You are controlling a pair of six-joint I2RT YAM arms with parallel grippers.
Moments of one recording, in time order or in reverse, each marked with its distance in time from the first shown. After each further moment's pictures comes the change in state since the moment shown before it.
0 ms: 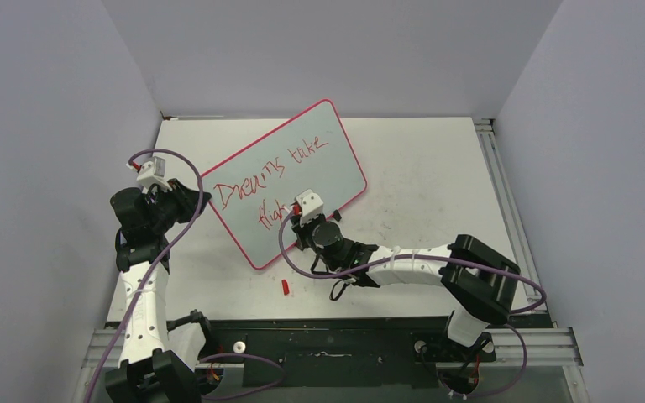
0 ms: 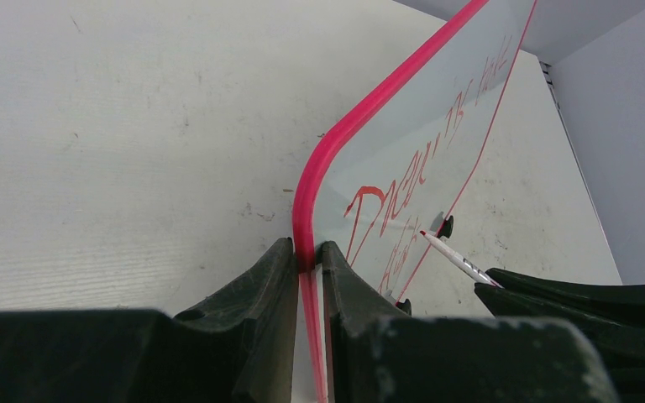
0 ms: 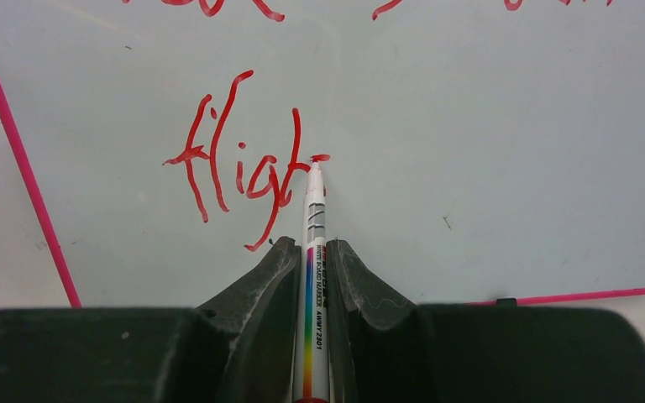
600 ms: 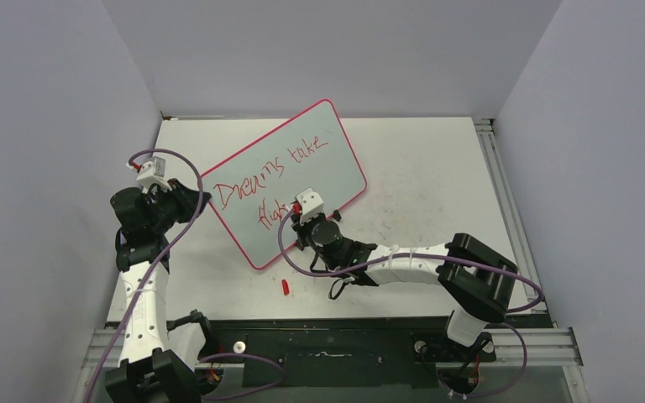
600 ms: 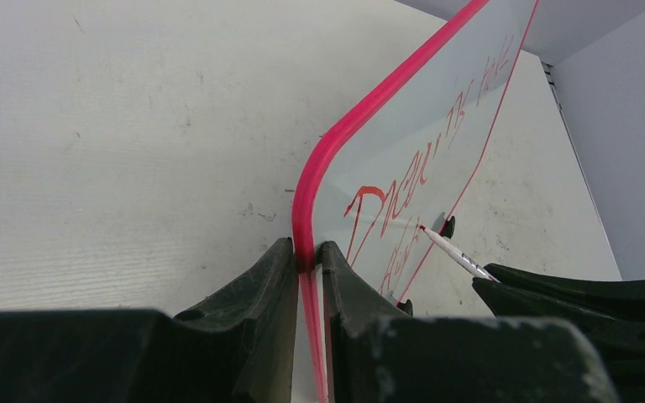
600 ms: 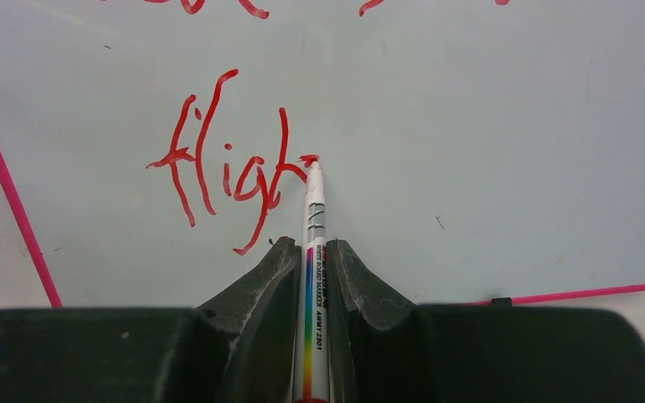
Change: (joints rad) left arm 0.000 0.003 0.000 0.000 -0.003 0.001; right arm -0.008 0.023 0.006 0.007 0.007 0.000
